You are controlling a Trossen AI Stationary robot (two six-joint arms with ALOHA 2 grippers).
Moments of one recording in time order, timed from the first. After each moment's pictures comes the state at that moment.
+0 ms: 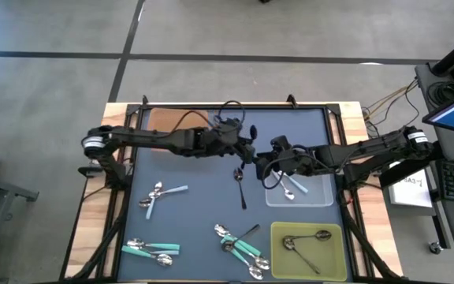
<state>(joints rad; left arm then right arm) 0.07 1.77 1.45 -0.23 -0.32 -0.69 0.13 1.28 0.95 -0.25 0.47 0.98</state>
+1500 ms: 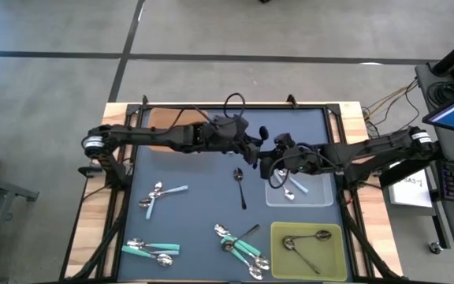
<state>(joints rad) 0.06 1.76 1.52 -0.16 -0.11 -0.62 0.12 1.21 0.96 -0.31 0.49 0.89</state>
